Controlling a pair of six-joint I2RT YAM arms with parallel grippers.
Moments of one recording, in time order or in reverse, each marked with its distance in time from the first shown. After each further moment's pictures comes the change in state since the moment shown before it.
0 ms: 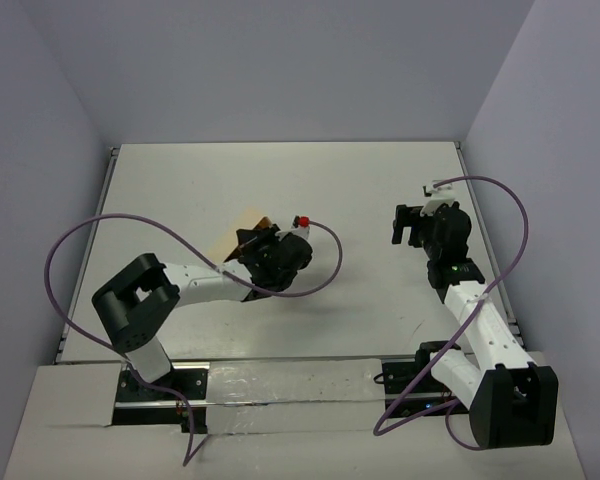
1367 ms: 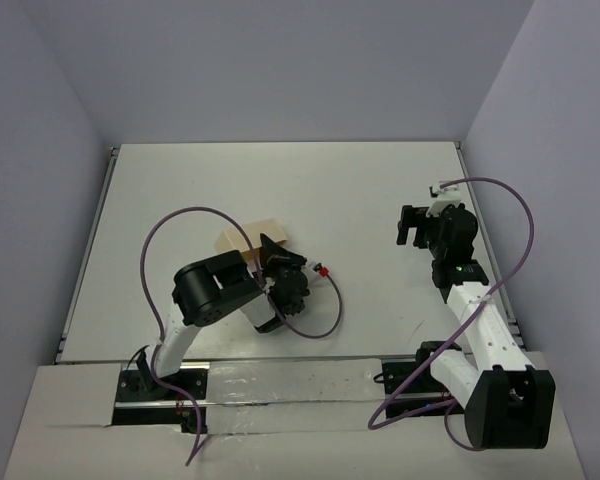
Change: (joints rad) left arm -0.084 0.474 -0.158 1.279 -0.040 1.500; right arm -0.059 -0.010 0.000 -0.022 -0.047 -0.006
